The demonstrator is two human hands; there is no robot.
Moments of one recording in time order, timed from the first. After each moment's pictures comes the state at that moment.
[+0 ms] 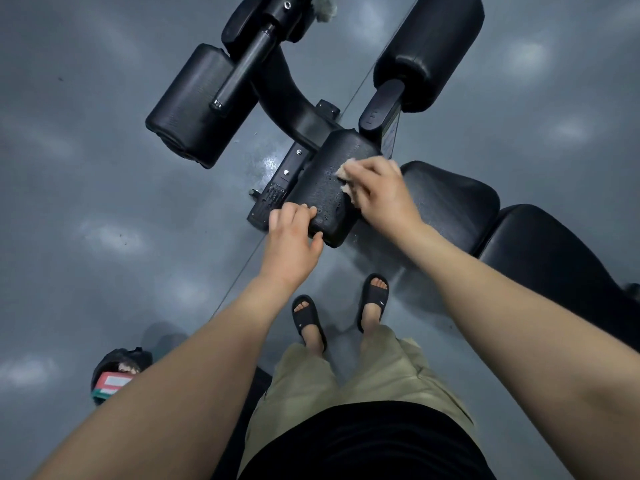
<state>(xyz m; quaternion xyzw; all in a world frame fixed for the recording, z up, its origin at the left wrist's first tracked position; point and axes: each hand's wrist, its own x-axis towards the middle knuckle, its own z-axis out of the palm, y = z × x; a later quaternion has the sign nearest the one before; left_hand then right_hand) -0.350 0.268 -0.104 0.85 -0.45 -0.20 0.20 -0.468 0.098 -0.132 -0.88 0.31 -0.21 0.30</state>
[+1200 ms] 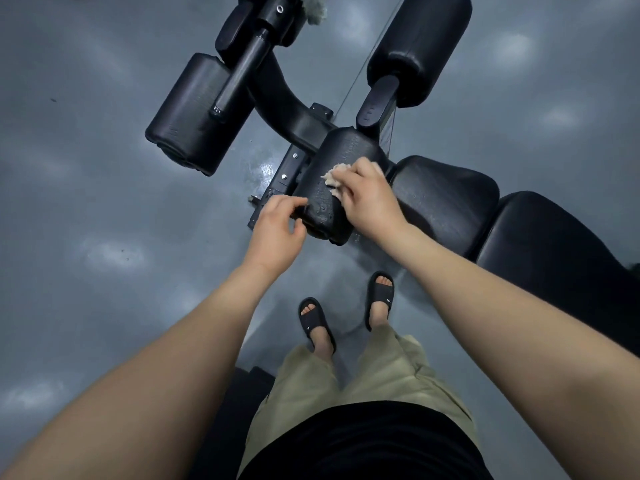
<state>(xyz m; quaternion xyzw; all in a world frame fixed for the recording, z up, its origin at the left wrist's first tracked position) -0.303 0.272 -0.100 0.81 -0.45 -0.25 0.26 -0.445 0.128 -0.122 -0.87 0.35 -0.19 0.29</state>
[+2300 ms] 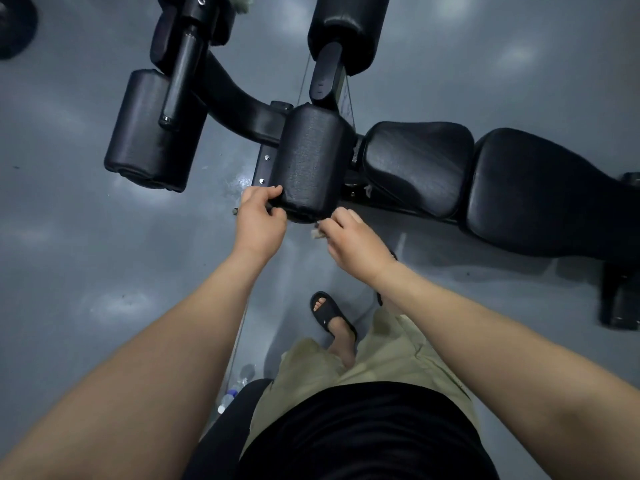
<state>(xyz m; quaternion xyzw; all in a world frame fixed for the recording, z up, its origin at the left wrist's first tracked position) -0.302 0.264 -0.110 0.82 -0.41 -0.29 0.28 -0.491 0.242 -0.157 -0.87 0.37 -0.14 0.29</state>
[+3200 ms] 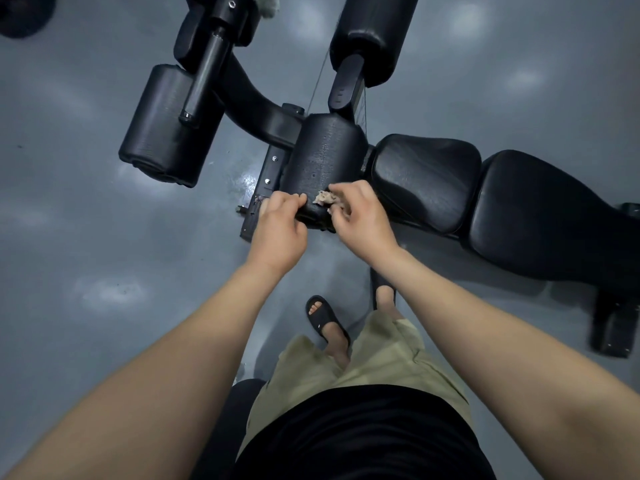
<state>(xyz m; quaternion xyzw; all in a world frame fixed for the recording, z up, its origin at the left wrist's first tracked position) -0.311 0.276 -0.106 0.78 -0.54 -0.24 0.21 -0.468 0.204 -0.118 -0.76 0.48 -0.21 0.38</state>
